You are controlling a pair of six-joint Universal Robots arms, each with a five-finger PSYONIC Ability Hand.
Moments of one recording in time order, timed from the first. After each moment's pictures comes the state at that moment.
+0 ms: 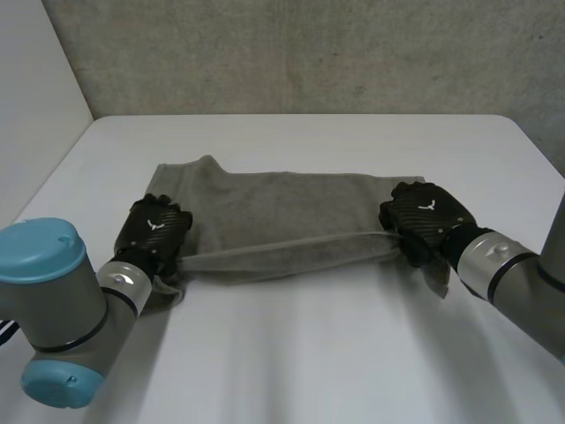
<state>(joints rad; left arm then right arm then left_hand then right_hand) 4.34 -1.98 -1.84 3.58 -1.56 3.57 1.83 -1.28 1.69 -0.06 1.19 2.71 0.53 0.52 0.23 0.23 0.31 1.33 1.29 0.22 0.25 1.18</state>
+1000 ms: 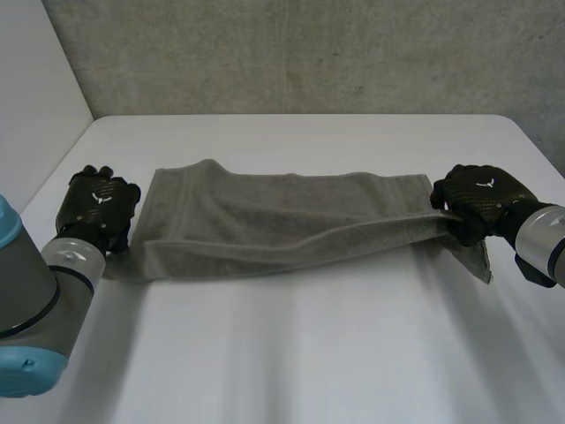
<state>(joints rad) 4.45 -1.81 -1.86 3.51 -1.63 3.65 1.67 -1.34 1.62 0.10 1.18 2.71 0.63 0.63 0.23 0.23 0.42 1.33 1.30 0.22 0.25 1.18</state>
